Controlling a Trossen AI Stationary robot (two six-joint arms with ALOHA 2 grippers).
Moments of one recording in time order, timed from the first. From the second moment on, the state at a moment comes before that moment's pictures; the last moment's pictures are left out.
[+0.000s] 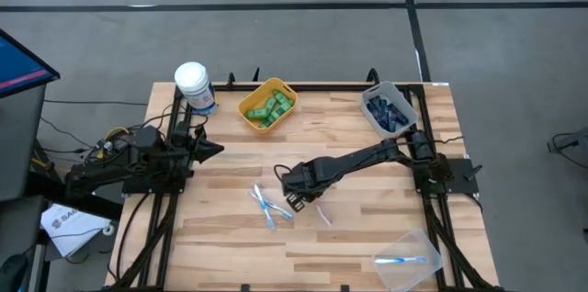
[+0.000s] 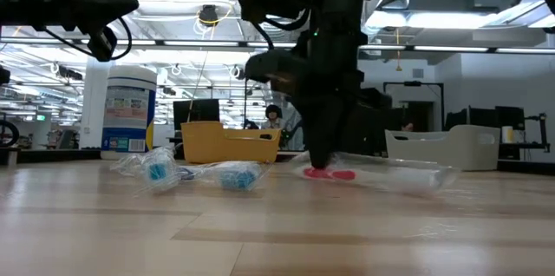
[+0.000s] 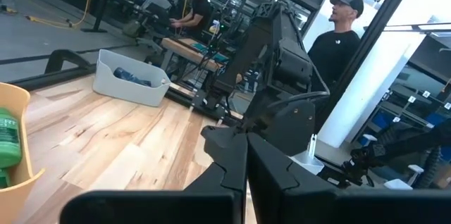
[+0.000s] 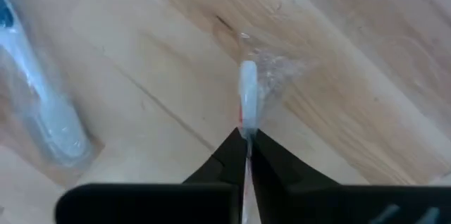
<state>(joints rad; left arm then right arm) 0.24 0.00 0.15 -0.07 0.19 -0.47 0.17 2.14 1.59 -0.89 0.03 1.01</state>
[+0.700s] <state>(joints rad) 0.24 0.01 0.15 -0.06 0.21 -0.47 0.66 1.80 1.75 -1.39 0.08 0.82</state>
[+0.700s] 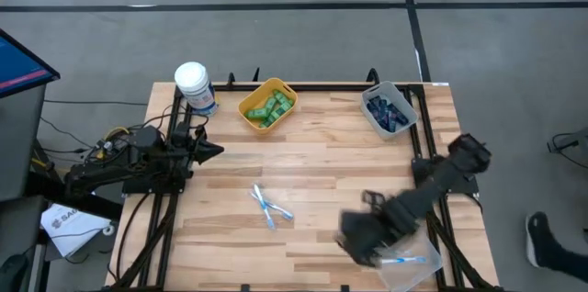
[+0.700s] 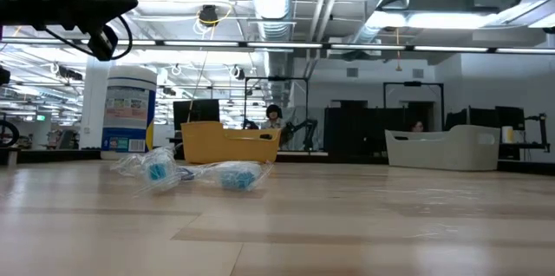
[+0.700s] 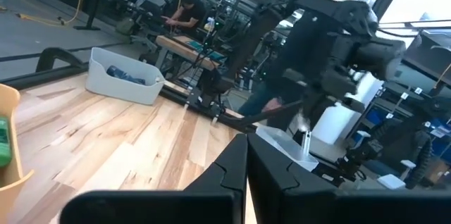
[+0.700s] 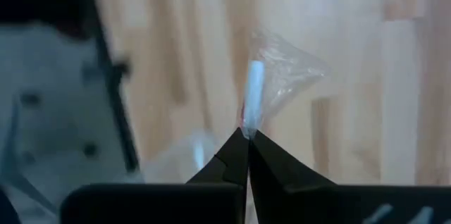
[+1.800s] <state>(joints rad) 0.24 0.01 0.15 -0.06 0.21 -0.48 1.04 2.05 1.74 -1.43 0.02 0.58</state>
